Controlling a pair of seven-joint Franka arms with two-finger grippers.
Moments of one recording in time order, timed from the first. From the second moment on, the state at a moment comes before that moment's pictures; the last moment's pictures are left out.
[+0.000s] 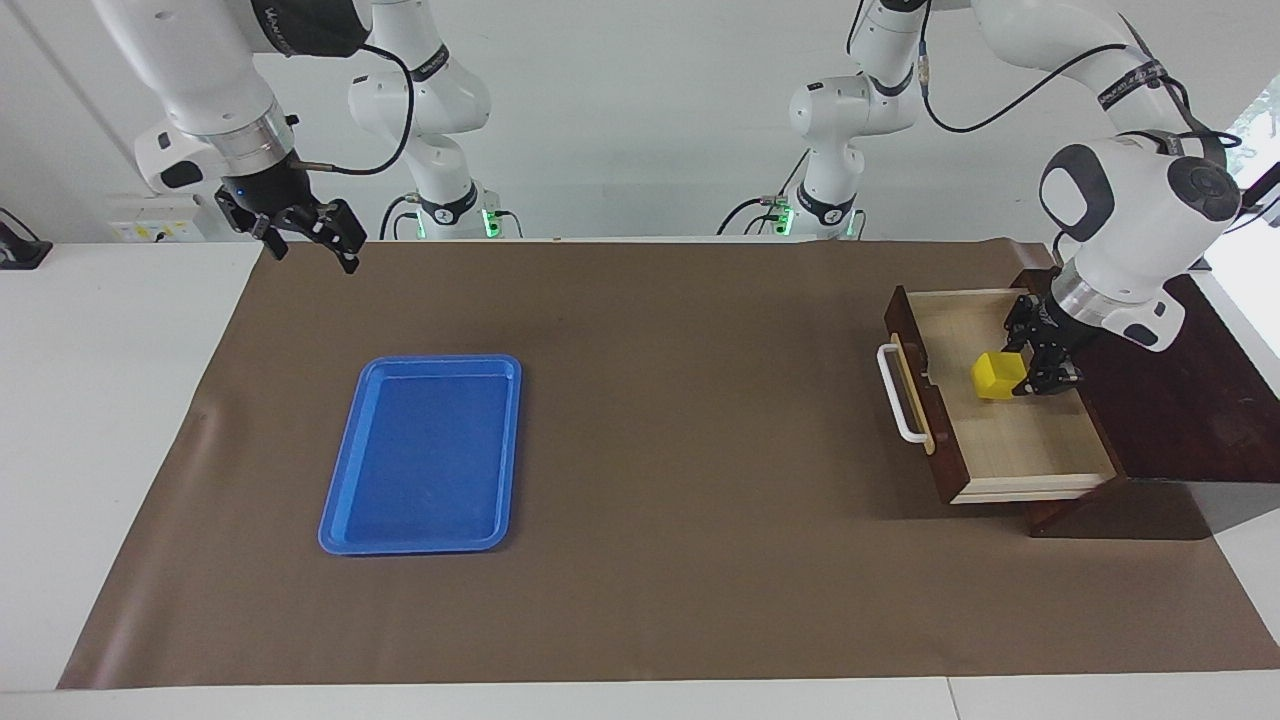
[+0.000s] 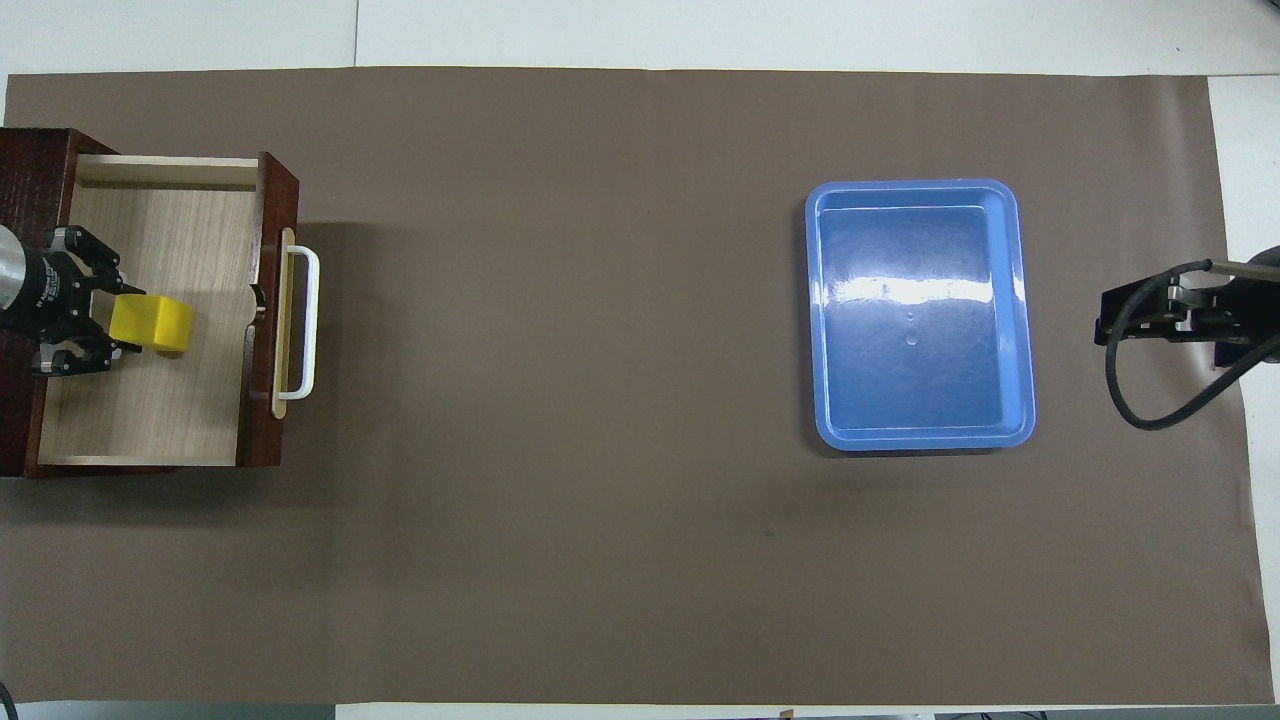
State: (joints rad) left arm 0.08 0.11 0.03 -1.87 0.00 1.96 -1.41; right arm 0.03 -0.08 -0.02 -1.68 -0.02 1.55 0.21
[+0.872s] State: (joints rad) left arm -0.07 0.09 0.01 -1.73 0.00 1.87 -1.53; right arm 0.02 -0.08 -0.03 -1.68 -0.02 1.55 0.19
